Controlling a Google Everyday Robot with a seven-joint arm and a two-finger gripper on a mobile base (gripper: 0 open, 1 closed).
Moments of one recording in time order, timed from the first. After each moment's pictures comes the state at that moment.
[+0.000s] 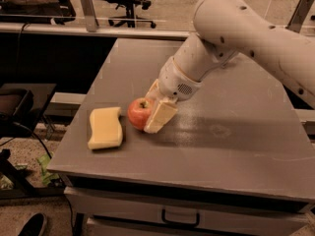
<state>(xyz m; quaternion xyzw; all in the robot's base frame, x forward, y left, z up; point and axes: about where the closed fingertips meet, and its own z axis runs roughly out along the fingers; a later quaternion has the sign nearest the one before) 0.515 0.007 0.851 -0.71 0.64 0.21 0.21</state>
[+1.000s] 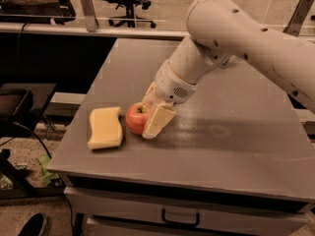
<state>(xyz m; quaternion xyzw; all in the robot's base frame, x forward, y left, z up) 0.511 0.014 0.844 -0.72 0.64 0.20 0.20</state>
